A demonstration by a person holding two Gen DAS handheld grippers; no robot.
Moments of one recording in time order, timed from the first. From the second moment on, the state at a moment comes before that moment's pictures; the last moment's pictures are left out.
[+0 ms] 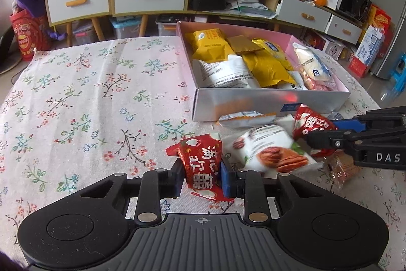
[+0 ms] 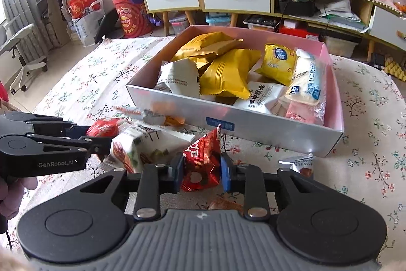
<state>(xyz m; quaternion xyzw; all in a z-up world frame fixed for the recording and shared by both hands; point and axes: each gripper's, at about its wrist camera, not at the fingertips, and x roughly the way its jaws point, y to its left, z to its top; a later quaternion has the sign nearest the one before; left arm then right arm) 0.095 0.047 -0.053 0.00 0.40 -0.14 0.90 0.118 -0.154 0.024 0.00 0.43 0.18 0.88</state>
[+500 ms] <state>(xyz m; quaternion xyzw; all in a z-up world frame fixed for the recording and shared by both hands) 0.092 0.056 -0.032 -0.02 0.40 -0.12 0.91 0.122 -0.168 0.044 0.03 0.41 0.17 0.90</state>
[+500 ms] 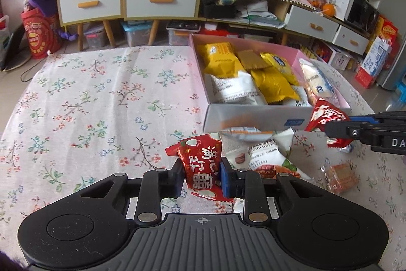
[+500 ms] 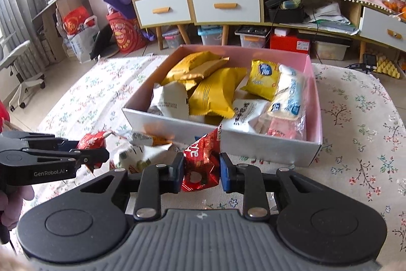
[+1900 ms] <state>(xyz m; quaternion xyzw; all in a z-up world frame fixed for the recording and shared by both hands) 0.197 -0.037 -0.037 -0.05 0.38 -0.22 0.90 0.206 -0.193 0.030 0.10 0.39 0.09 0.91</state>
